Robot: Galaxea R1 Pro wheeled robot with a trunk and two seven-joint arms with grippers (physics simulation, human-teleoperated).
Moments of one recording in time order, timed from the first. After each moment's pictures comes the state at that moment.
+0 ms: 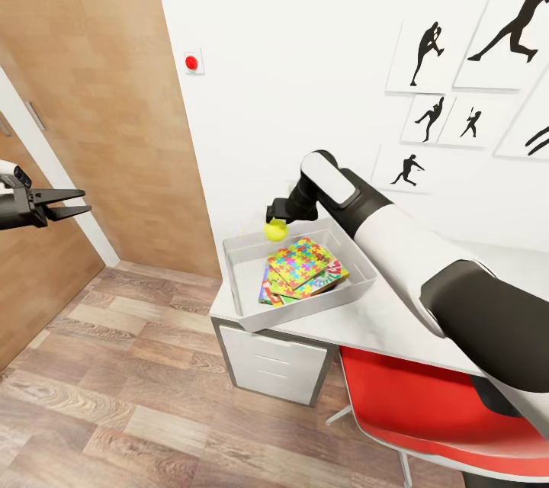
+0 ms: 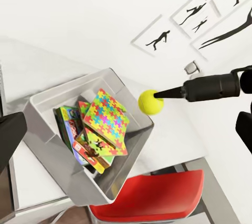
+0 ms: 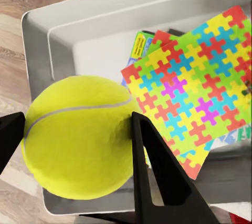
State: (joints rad) left arm -1.14 0.76 -0.03 -0.82 0.49 1.02 -1.36; right arm -1.53 0.16 0.65 -0.56 -1.38 1.05 -0.74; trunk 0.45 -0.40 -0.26
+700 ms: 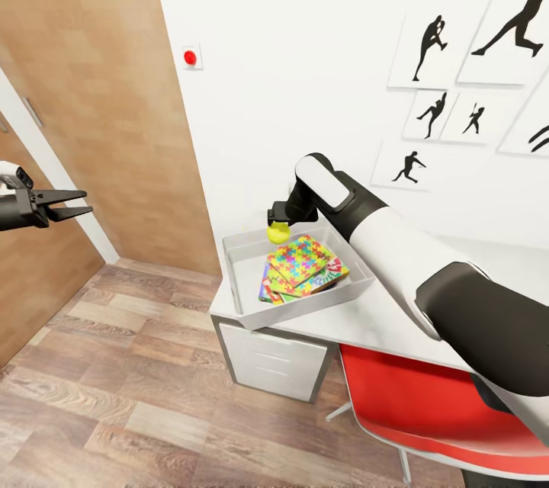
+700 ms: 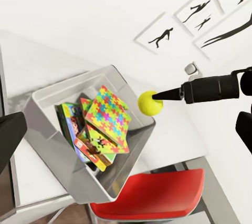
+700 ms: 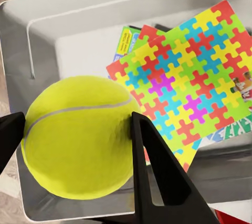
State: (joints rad) left arm -1.14 0.76 -0.03 -0.82 0.48 1.02 -1.36; right arm -1.52 0.17 0.65 -0.56 -1.34 1.05 -0.77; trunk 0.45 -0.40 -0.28
